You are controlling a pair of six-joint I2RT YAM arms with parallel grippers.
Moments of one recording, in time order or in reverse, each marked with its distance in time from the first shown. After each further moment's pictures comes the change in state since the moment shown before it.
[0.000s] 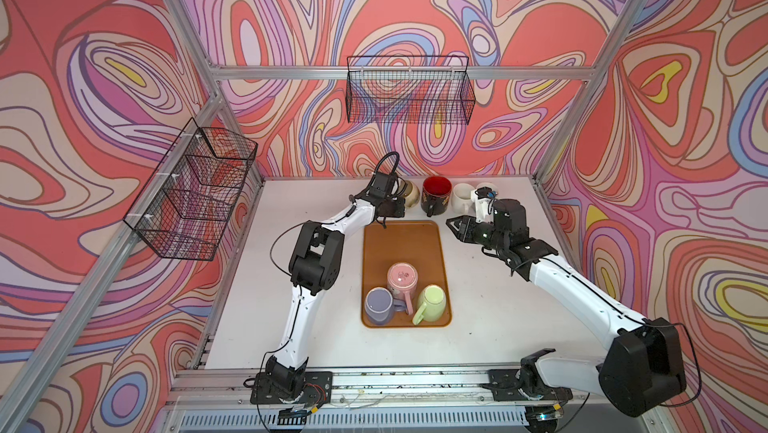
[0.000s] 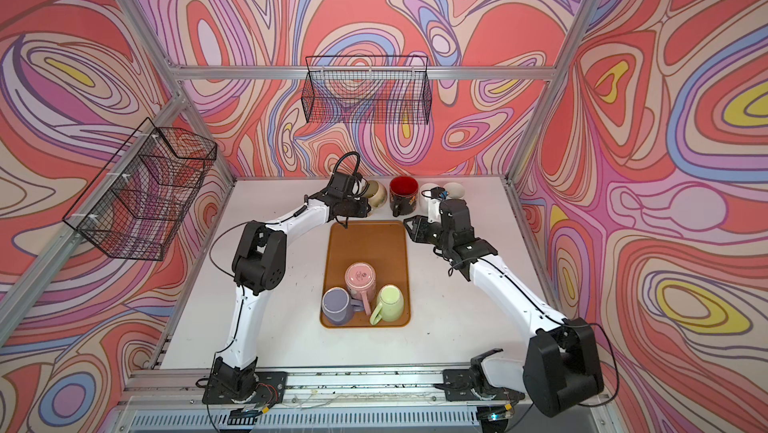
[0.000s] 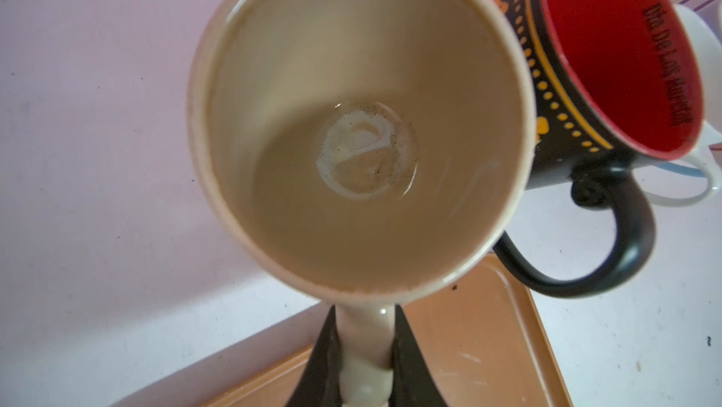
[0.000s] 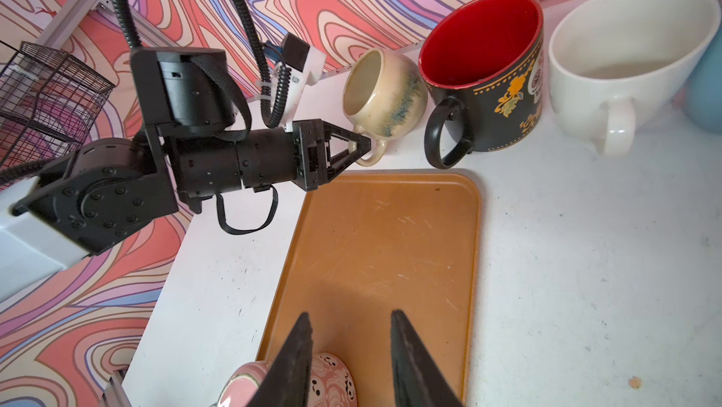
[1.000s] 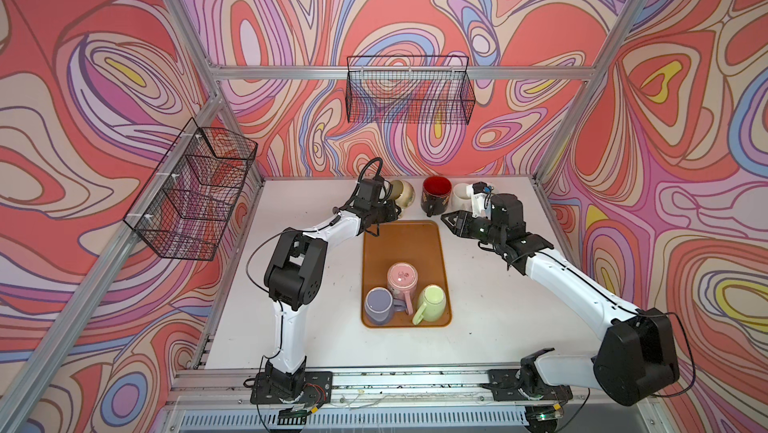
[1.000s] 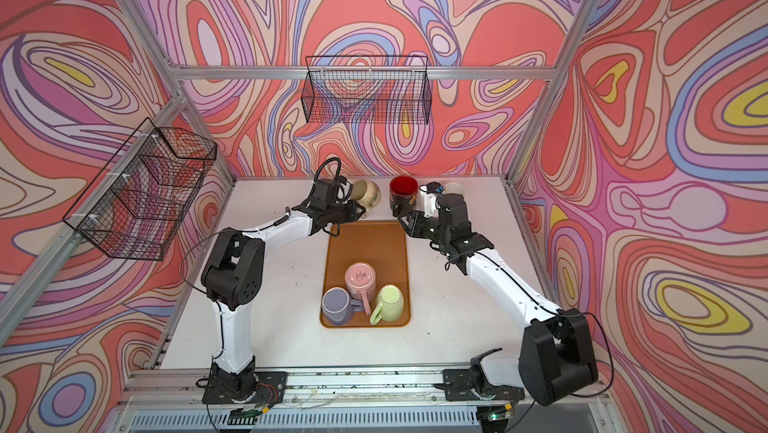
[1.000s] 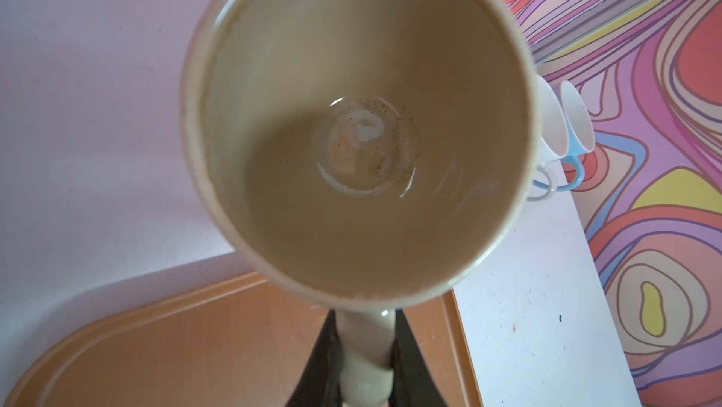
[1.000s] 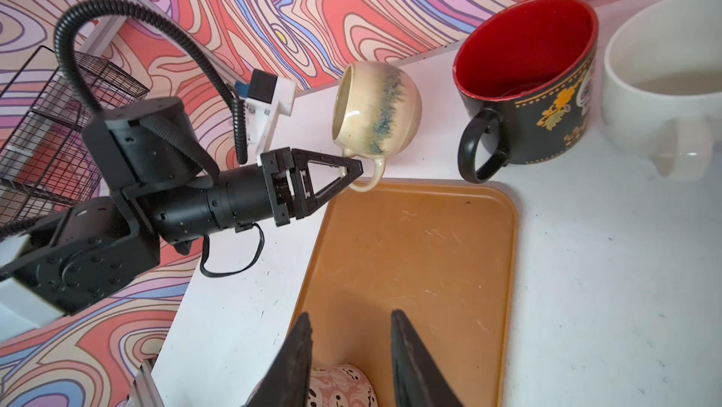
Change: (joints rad) left arm 0.041 -0.240 -0.359 0.254 0.122 -0.212; right arm 0.001 0.058 0.044 0.032 -0.067 0.021
